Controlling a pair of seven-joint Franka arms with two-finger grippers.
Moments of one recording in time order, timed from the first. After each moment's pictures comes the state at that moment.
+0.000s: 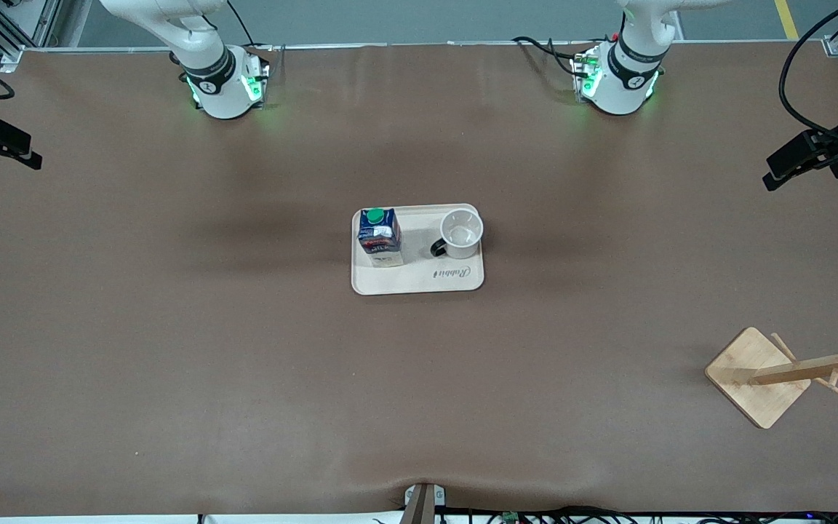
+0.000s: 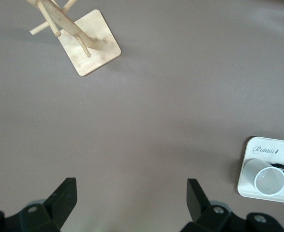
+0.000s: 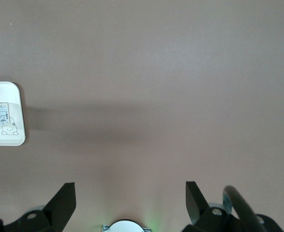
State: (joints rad) left arm 0.03 0.00 -0.09 -1.47 0.02 1.50 -0.23; right arm 0.07 -0.06 -0.19 -1.58 0.02 1.44 -0.17
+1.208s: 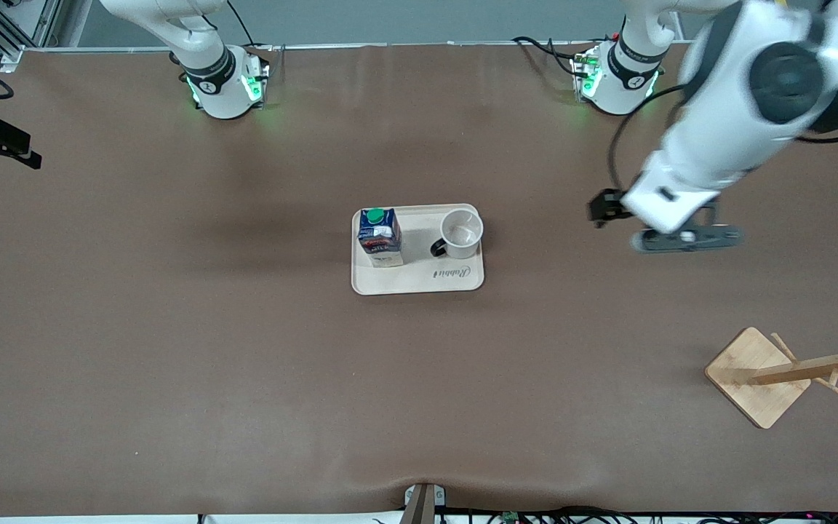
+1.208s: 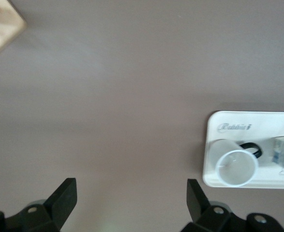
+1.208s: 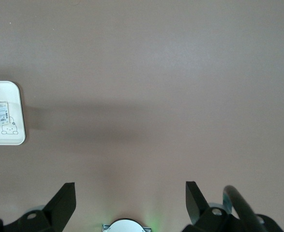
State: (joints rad) left arm -0.20 0.14 -0.24 -1.69 0.01 1.76 -0.52; right arm 0.07 -0.06 -0.19 -1.58 0.02 1.43 -0.17
